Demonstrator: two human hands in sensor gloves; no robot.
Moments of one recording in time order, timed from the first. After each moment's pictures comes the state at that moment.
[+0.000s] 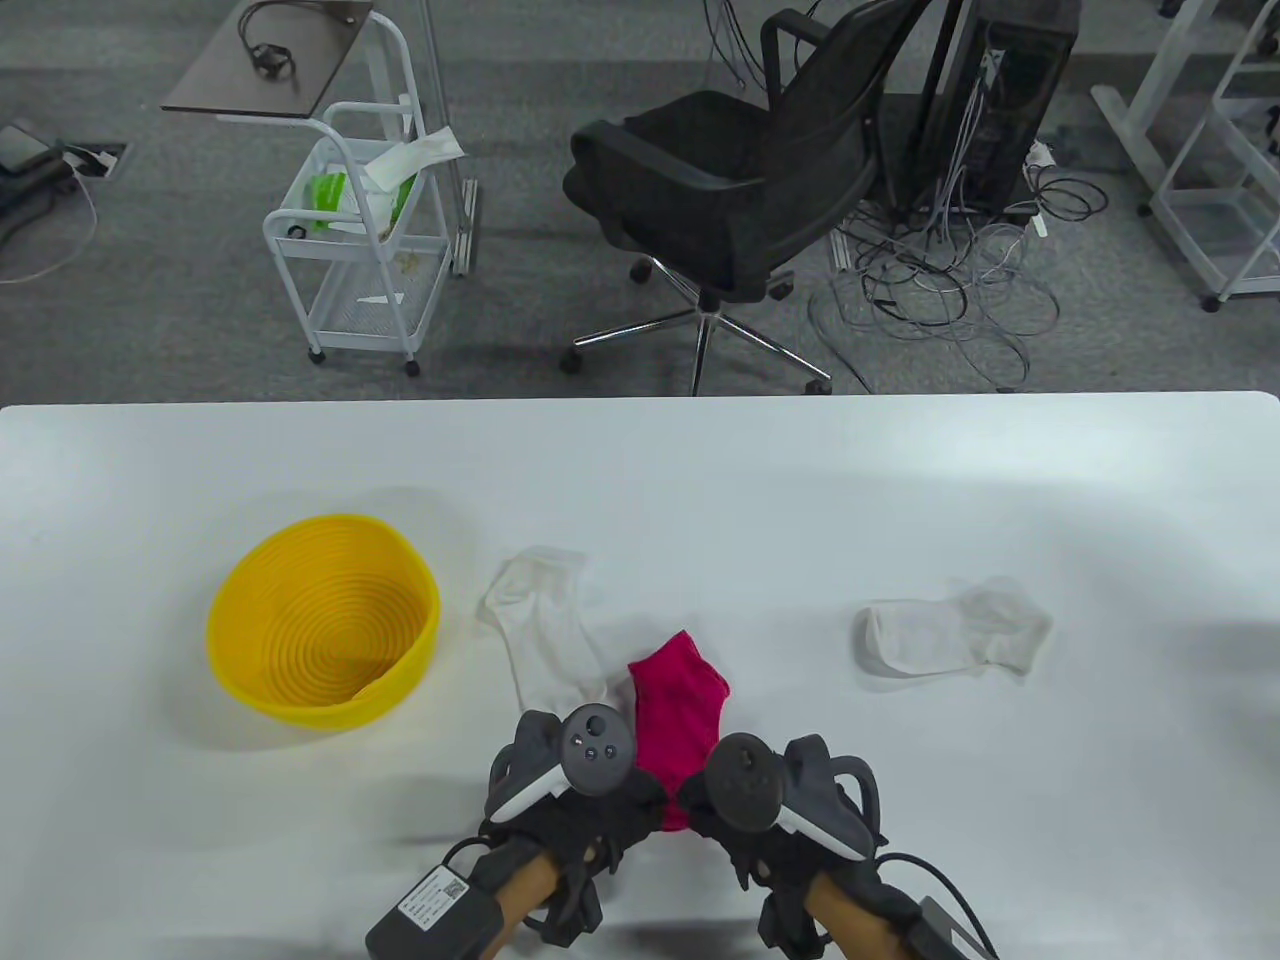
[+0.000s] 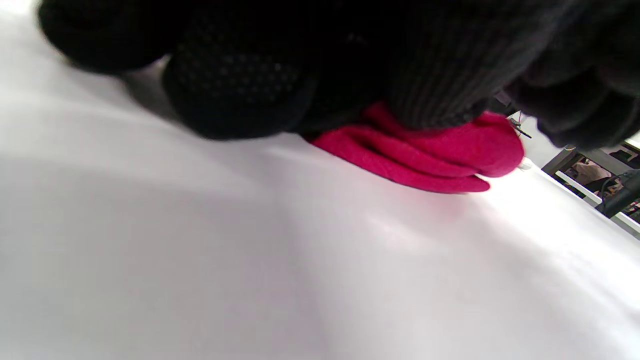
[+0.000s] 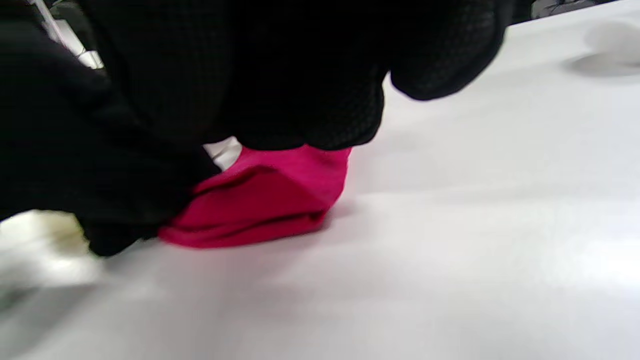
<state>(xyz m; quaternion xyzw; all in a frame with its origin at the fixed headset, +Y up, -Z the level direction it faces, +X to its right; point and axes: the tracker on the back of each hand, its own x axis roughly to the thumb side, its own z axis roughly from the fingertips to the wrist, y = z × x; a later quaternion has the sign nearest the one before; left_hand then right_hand) -0.087 -0.772 -0.264 -0.19 -0.18 0.21 0.94 0.085 -0.728 -0.232 0.15 0.11 0.98 0.10</state>
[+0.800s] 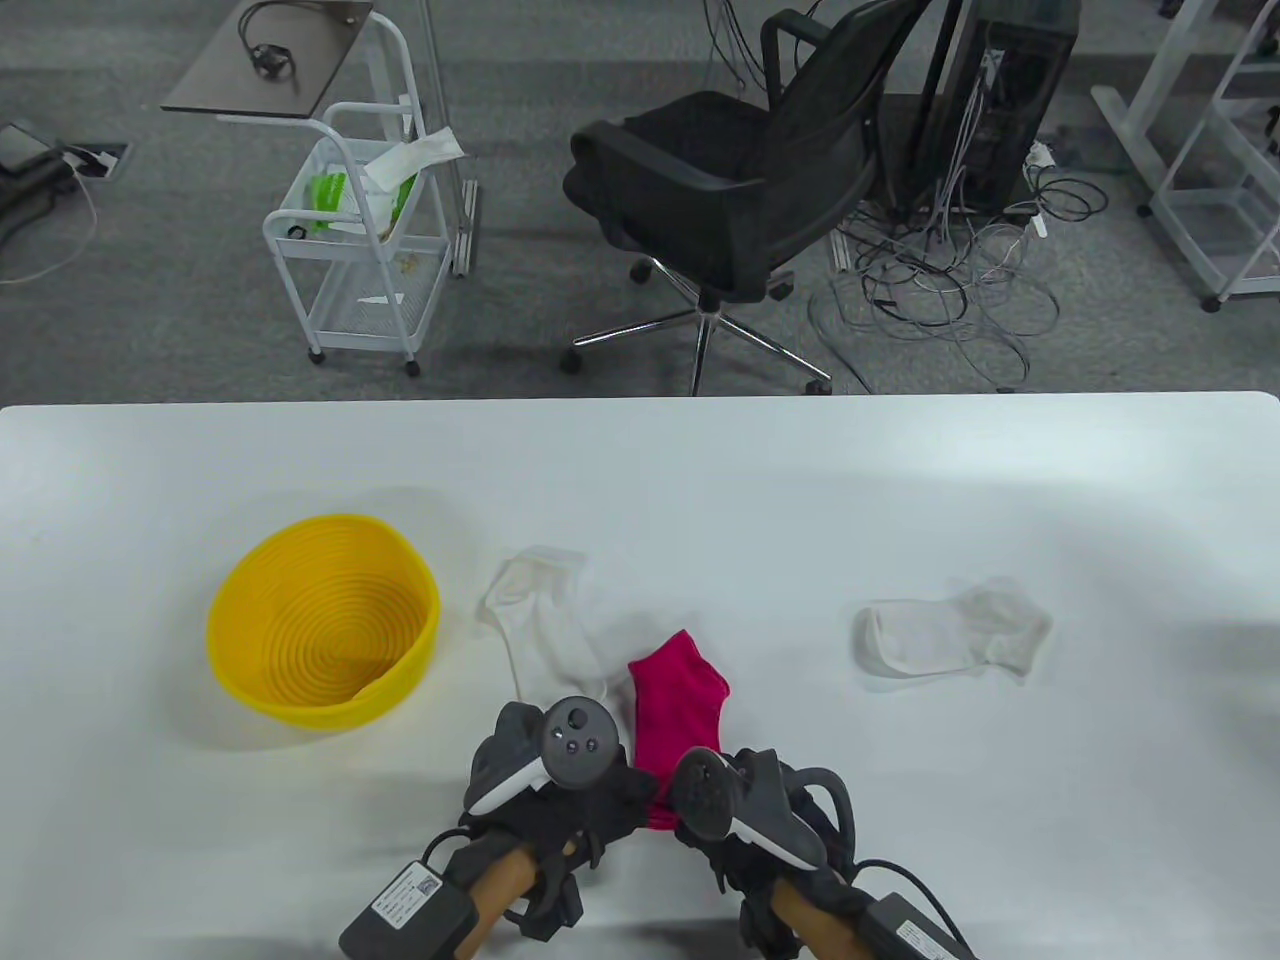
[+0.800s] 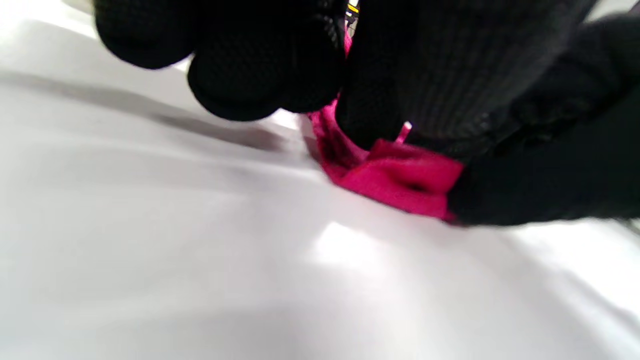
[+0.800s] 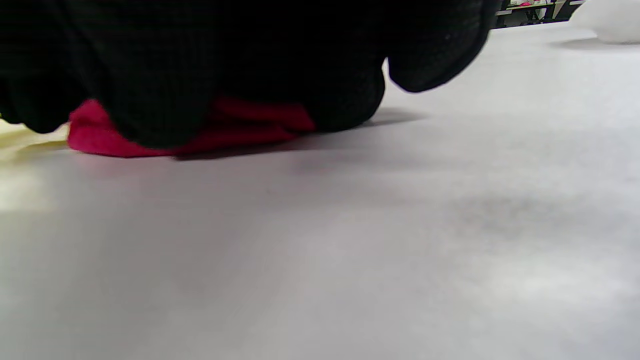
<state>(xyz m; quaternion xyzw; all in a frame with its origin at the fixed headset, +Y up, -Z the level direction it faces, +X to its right) -0.098 -0.760 -0.266 -0.18 -0.20 0.18 0.95 0.072 -0.763 -0.240 0.11 0.10 0.99 0.05</state>
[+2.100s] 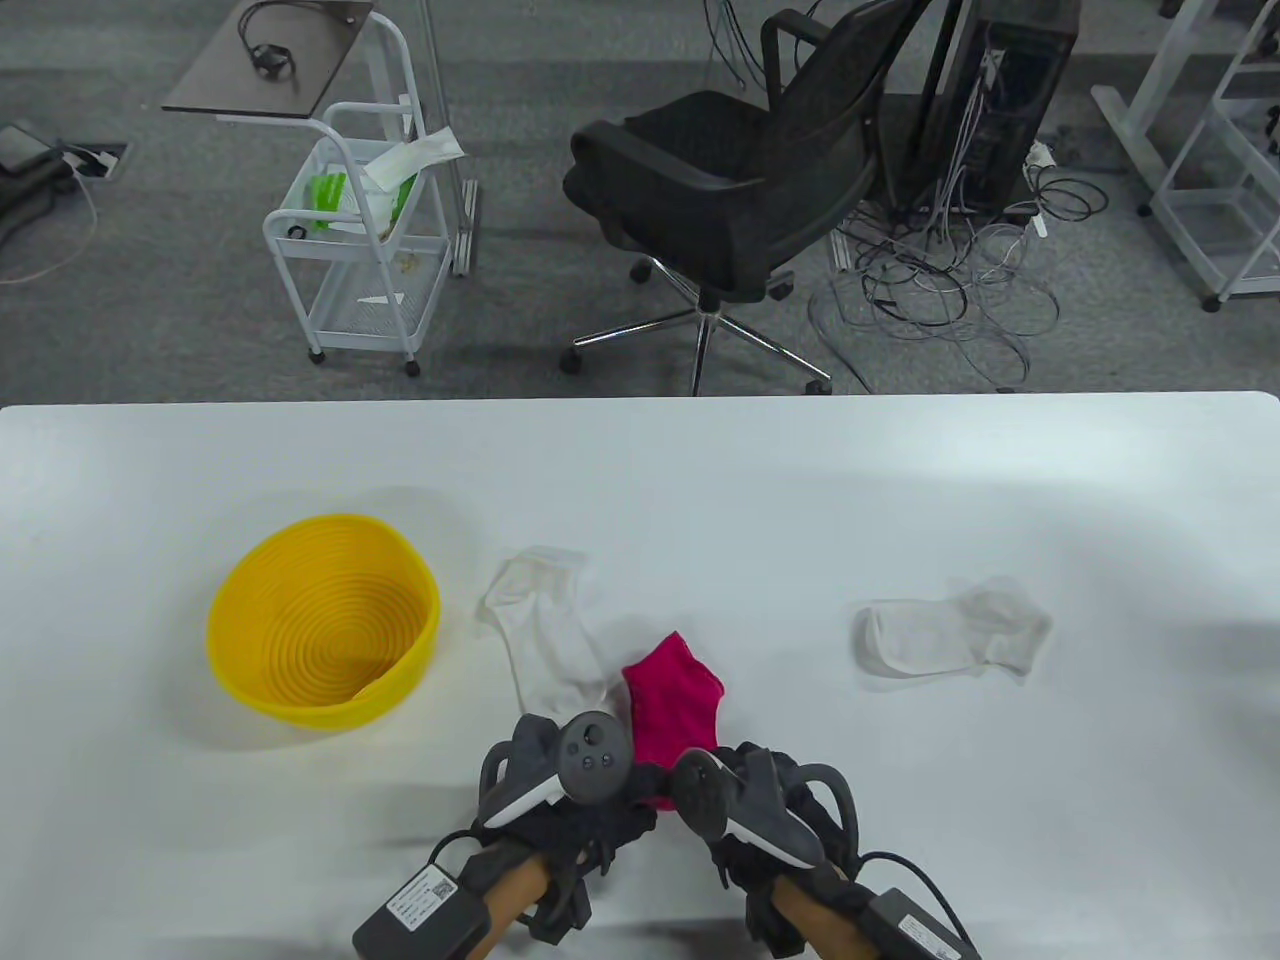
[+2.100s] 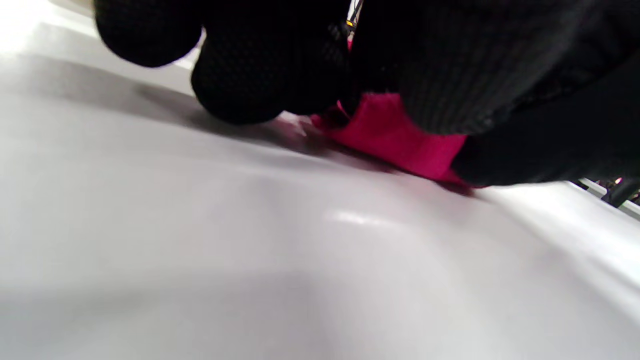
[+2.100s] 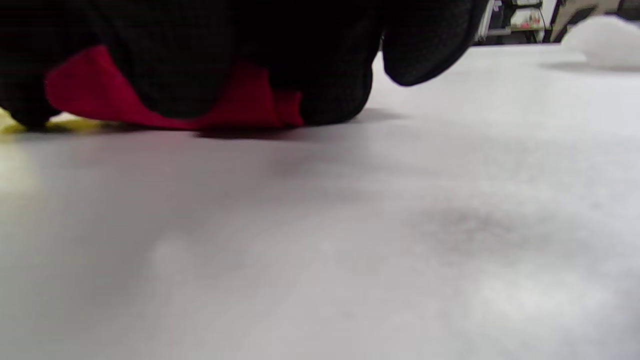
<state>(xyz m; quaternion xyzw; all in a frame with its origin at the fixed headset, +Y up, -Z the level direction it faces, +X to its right) -0.090 -0.765 -0.261 -0.16 -0.20 0.17 0.95 0.074 -0.763 -0.243 0.11 0.10 0.99 0.03</state>
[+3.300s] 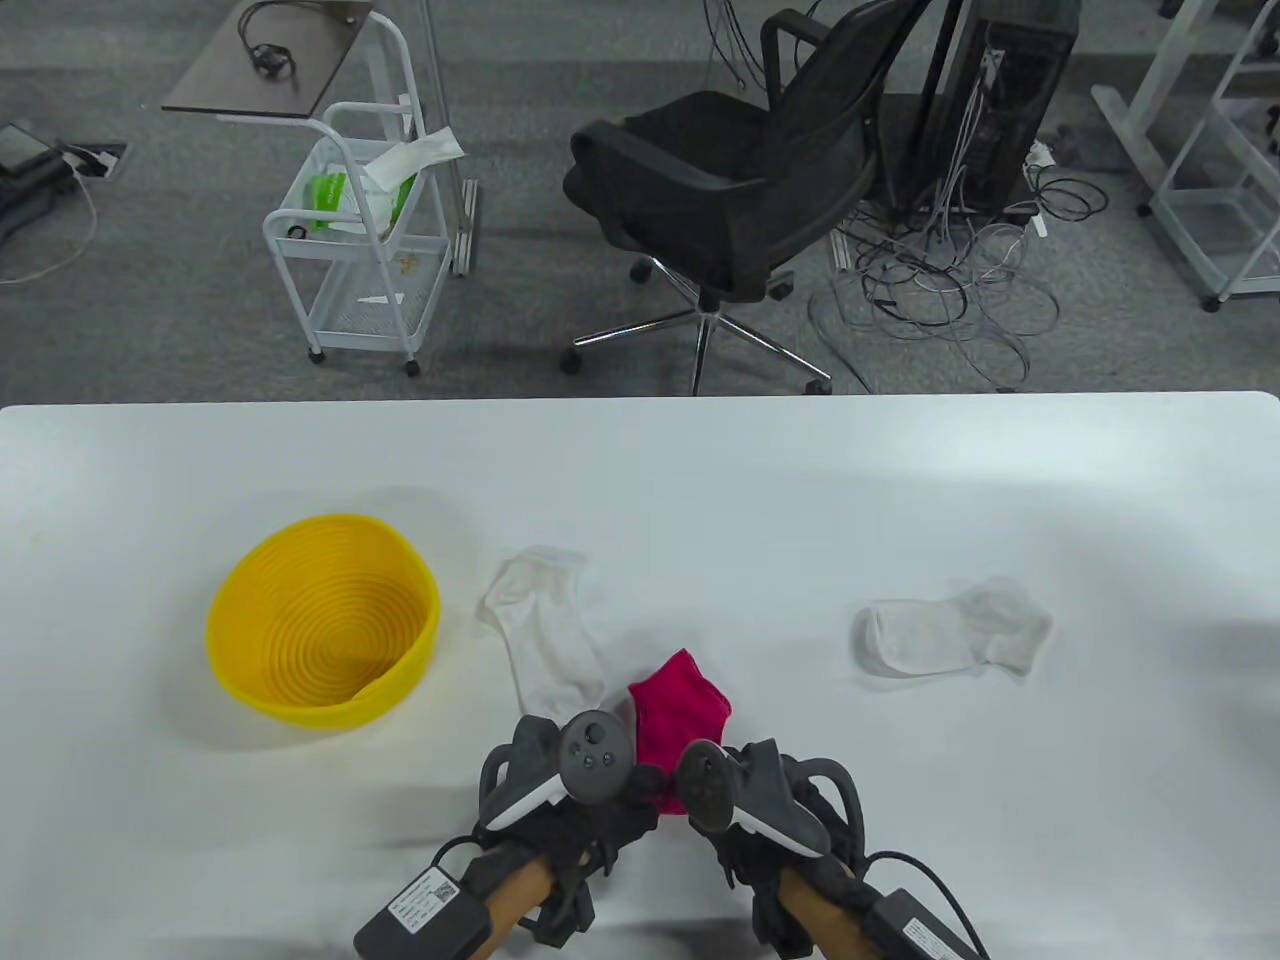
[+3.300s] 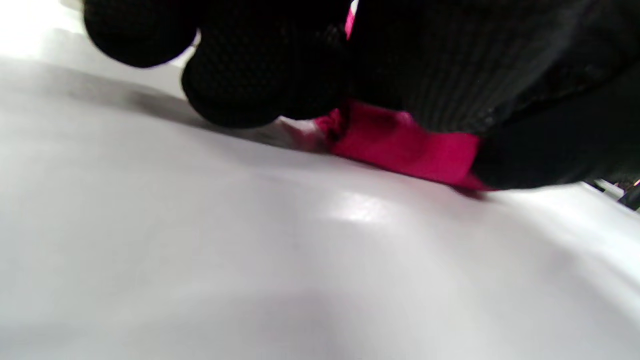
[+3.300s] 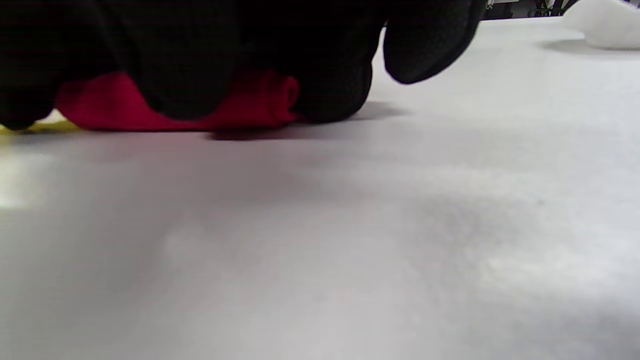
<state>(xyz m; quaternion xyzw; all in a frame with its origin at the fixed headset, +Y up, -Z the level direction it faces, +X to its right) -0.086 -0.765 -0.259 -0.16 -0.18 0.16 0.96 0.078 -0.759 -0.245 0.11 0.13 0.98 0.03</state>
